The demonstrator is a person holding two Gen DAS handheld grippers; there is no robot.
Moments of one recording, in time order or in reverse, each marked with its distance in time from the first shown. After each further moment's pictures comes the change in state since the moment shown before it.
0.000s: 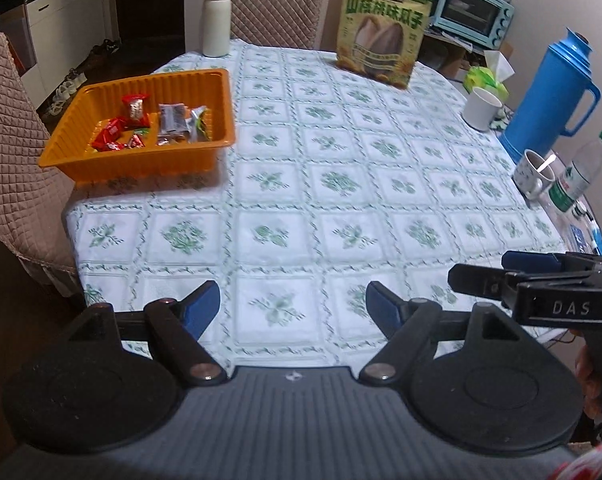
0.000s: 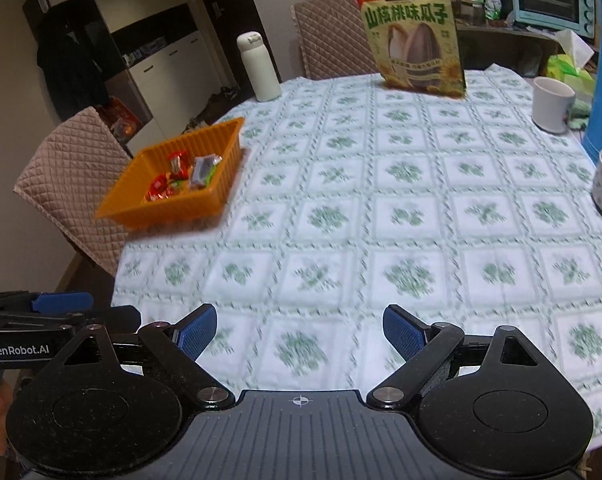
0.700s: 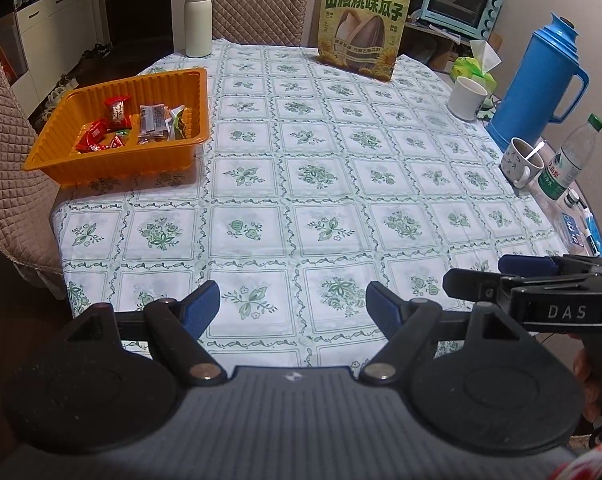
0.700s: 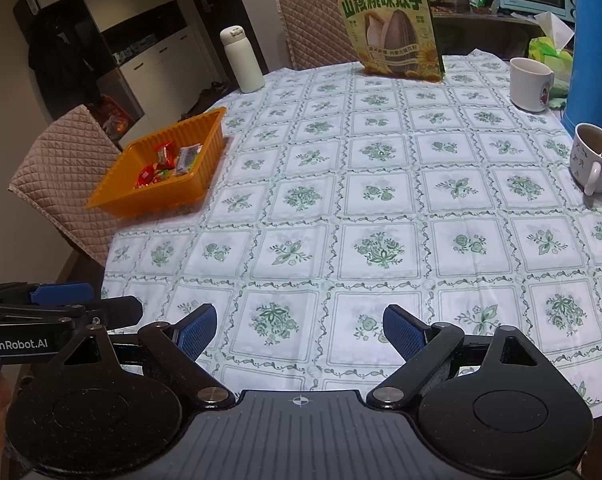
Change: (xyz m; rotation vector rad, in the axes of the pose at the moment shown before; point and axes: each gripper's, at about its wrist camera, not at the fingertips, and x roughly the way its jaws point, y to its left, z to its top) left arm 0.000 -0.023 -0.006 0.027 0.002 -0.007; right arm -0.016 -0.020 -0.014 0.032 0.010 -0.006
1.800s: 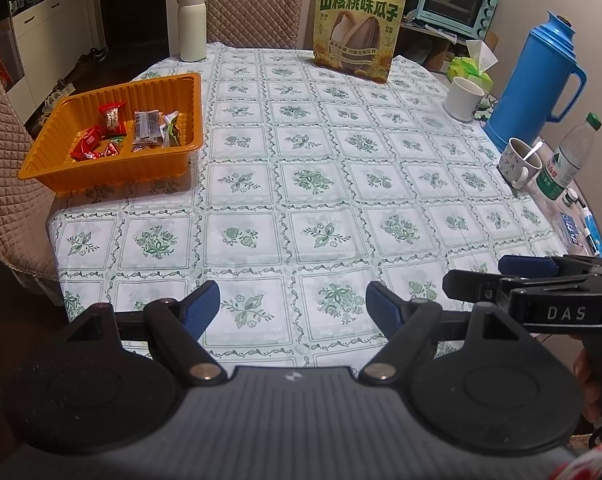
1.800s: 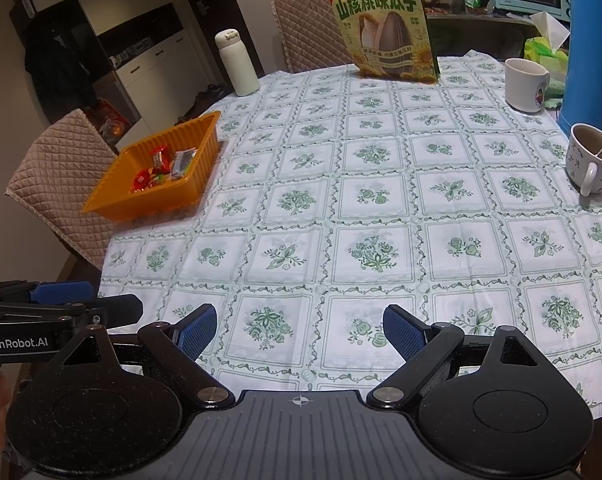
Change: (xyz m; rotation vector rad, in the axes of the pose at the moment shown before) left arm 0.004 -0.004 0.006 0.013 -0.003 -0.004; right arm -0.001 -0.004 0.002 0.006 -0.006 -0.007
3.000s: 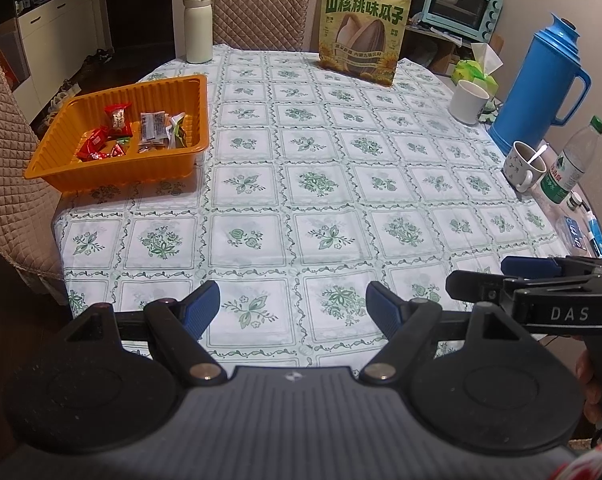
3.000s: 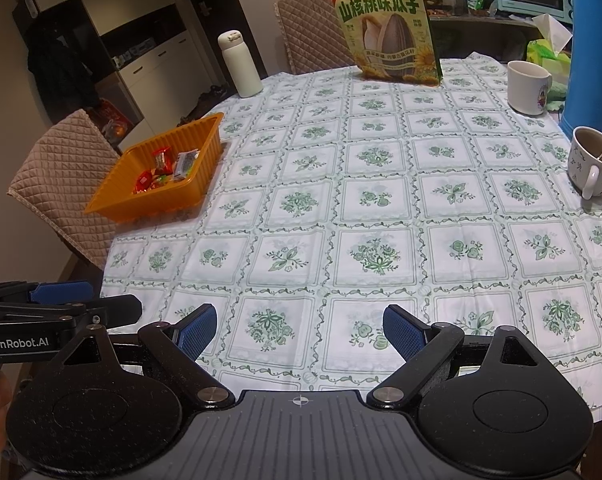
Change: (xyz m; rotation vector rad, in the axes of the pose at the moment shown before) left arm -0.002 0.002 0.000 -0.008 -0.005 0.015; right arm 0.000 0.002 0.001 -0.003 0.000 0.005
